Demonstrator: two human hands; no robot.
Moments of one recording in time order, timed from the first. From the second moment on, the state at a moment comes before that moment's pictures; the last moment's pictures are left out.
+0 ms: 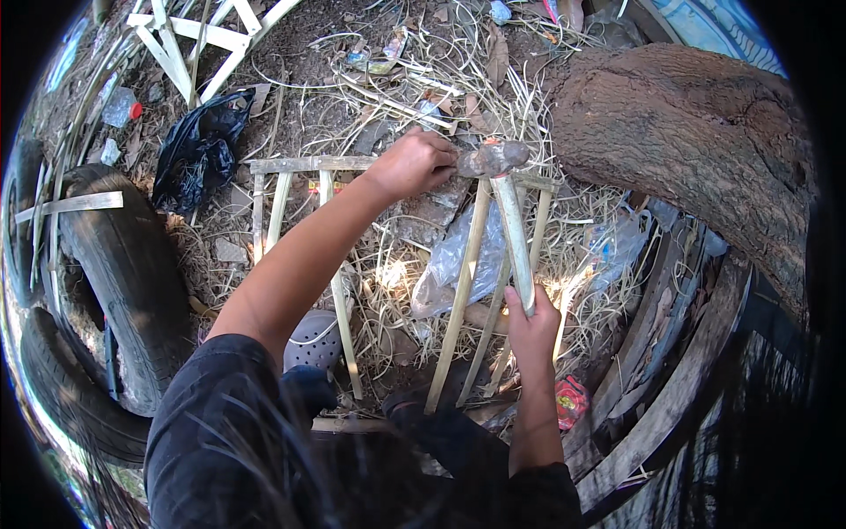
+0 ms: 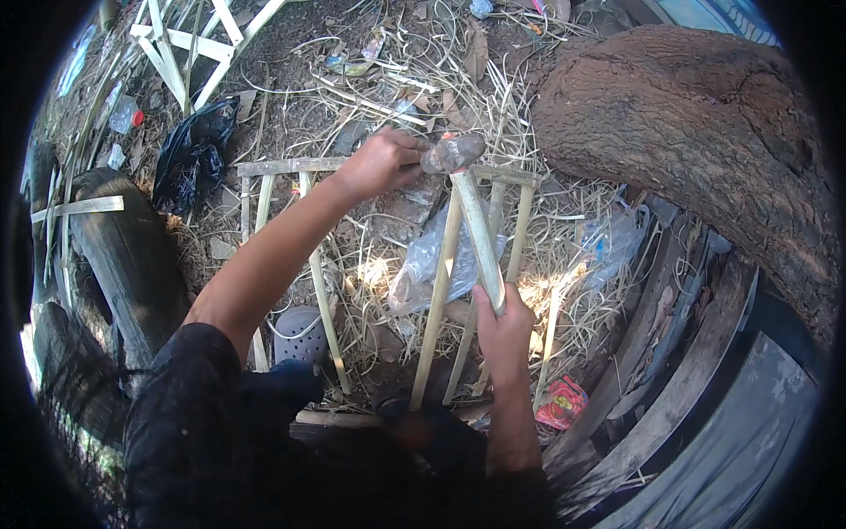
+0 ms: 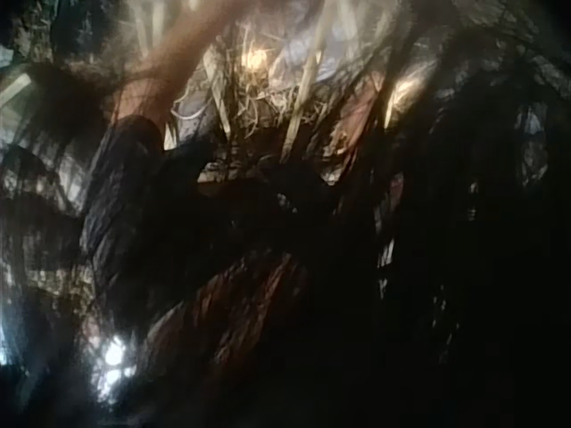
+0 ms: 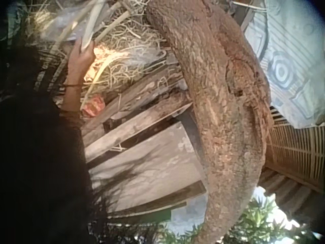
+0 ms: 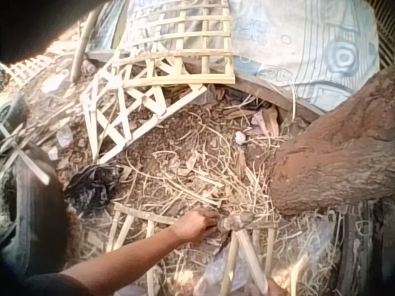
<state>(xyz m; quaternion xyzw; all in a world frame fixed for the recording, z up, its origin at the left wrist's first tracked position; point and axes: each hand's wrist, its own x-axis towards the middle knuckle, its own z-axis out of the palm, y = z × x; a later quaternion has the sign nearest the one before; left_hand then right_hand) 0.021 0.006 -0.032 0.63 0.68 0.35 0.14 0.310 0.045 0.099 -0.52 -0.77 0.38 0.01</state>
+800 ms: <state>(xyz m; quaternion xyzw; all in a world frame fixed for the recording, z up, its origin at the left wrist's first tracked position) 0.020 0.009 -0.041 0.63 0.66 0.40 0.12 0.305 0.041 0.106 -0.52 -0.79 0.32 -0.03</state>
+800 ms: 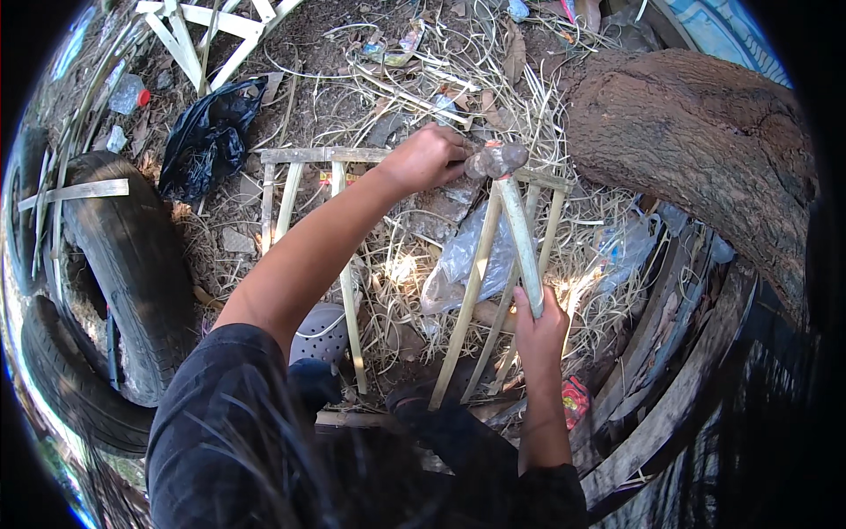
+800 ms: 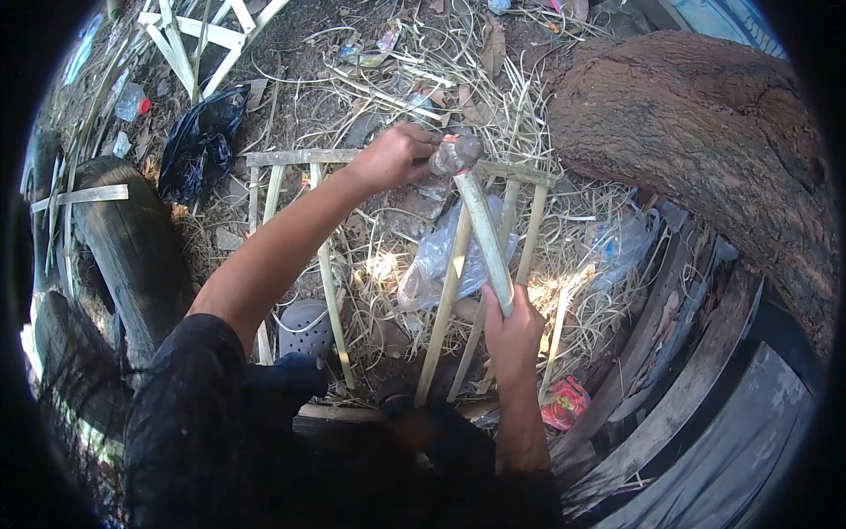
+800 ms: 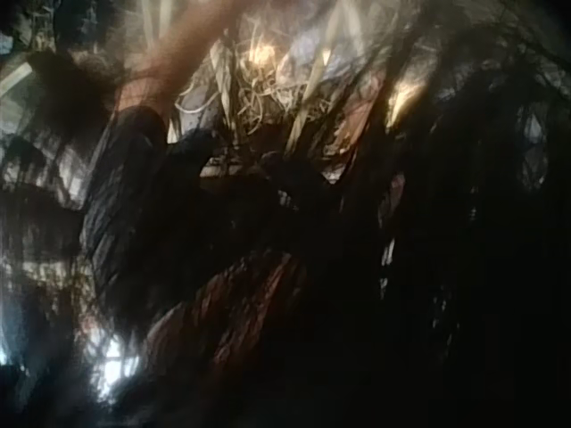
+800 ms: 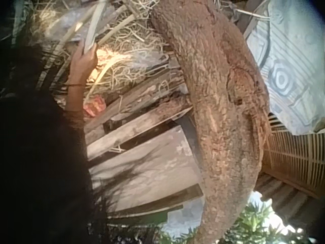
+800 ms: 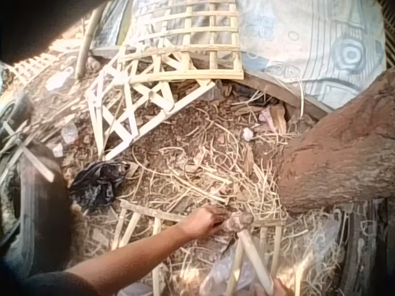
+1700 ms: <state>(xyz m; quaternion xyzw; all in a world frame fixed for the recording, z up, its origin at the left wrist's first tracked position) 0.020 0.013 -0.041 0.64 0.64 0.39 0.15 0.289 0.048 0.128 -0.54 -0.78 0.30 -0.05</state>
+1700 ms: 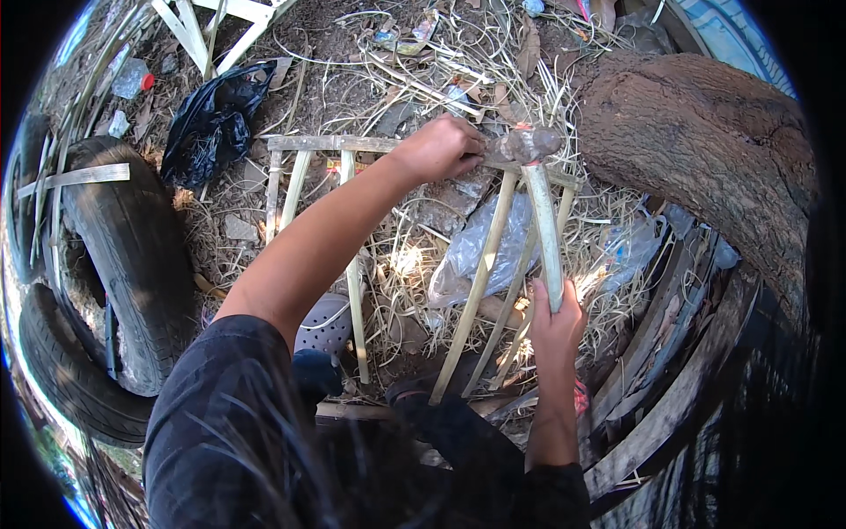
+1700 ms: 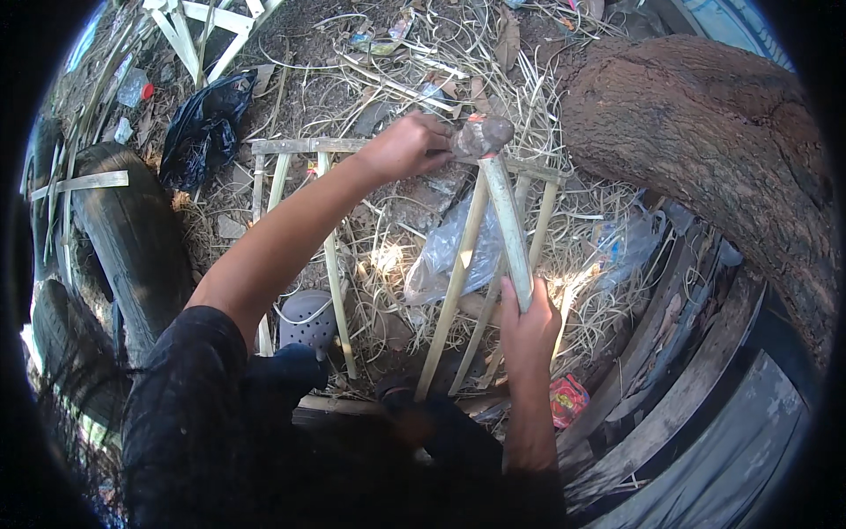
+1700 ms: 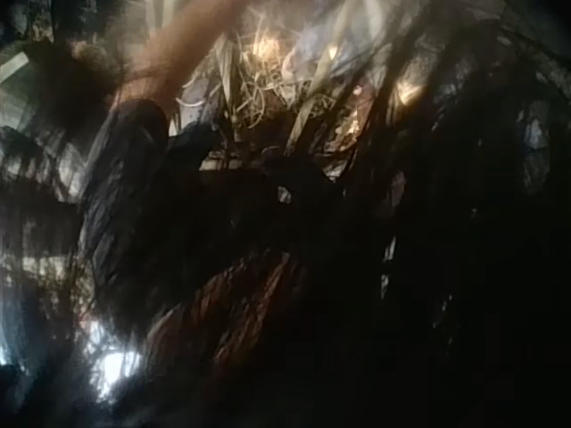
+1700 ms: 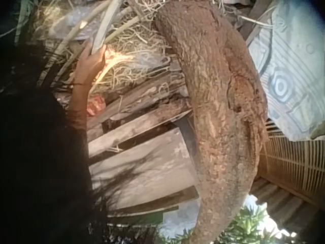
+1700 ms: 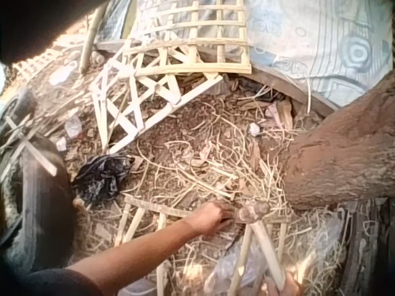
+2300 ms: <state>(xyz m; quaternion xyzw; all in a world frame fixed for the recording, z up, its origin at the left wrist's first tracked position) 0.018 0.012 -0.040 0.65 0.65 0.36 0.15 0.287 0.049 0.128 -0.54 -0.78 0.30 -0.06</state>
